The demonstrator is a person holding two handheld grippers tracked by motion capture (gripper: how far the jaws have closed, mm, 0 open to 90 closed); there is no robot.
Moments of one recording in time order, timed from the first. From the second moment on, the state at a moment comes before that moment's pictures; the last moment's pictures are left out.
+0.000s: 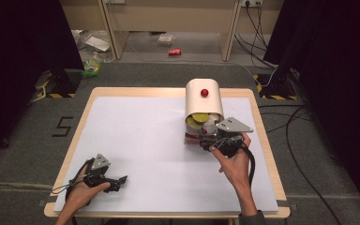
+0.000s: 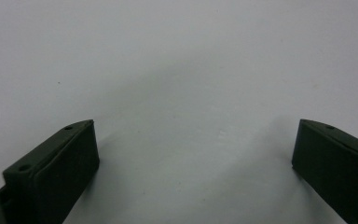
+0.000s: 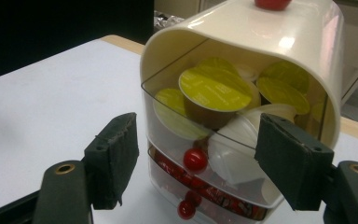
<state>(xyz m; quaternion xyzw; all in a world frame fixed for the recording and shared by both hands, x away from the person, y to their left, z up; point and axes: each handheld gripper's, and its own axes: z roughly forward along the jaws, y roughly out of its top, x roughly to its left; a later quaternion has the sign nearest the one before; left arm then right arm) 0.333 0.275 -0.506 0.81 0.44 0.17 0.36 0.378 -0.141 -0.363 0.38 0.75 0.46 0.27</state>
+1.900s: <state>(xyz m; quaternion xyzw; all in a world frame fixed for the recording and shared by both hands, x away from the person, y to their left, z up) 0.333 0.275 -0.506 0.80 0.44 0.17 0.36 0.370 -0.136 -0.373 0.36 0.78 0.43 0.28</state>
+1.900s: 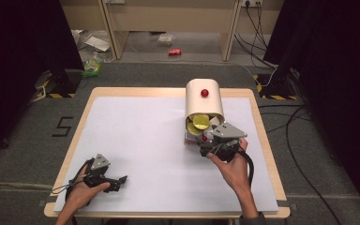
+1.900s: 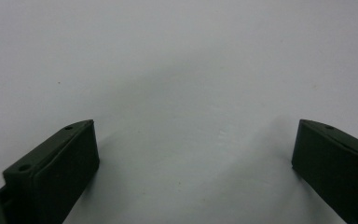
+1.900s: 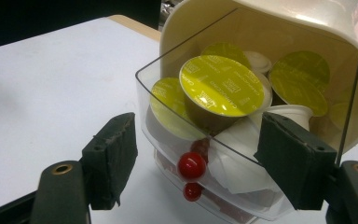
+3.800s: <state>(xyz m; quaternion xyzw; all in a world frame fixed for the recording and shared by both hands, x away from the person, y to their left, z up) 0.333 0.275 -0.506 0.80 0.44 0.17 0.36 0.324 -0.141 -0.379 0.34 0.80 0.42 0.26</state>
